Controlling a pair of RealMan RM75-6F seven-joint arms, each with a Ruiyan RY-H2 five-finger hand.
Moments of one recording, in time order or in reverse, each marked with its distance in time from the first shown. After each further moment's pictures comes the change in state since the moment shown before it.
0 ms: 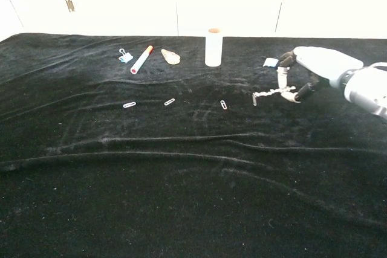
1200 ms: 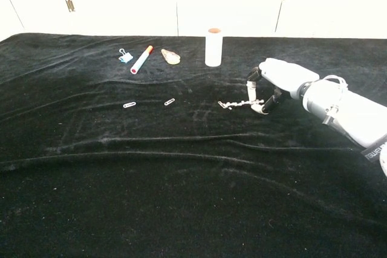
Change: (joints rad) left arm 0.031 0.010 -0.001 0.035 0.010 0.045 -0.083; right arm 0.100 -0.161 0.005 0.198 -0.002 -0.094 0.033
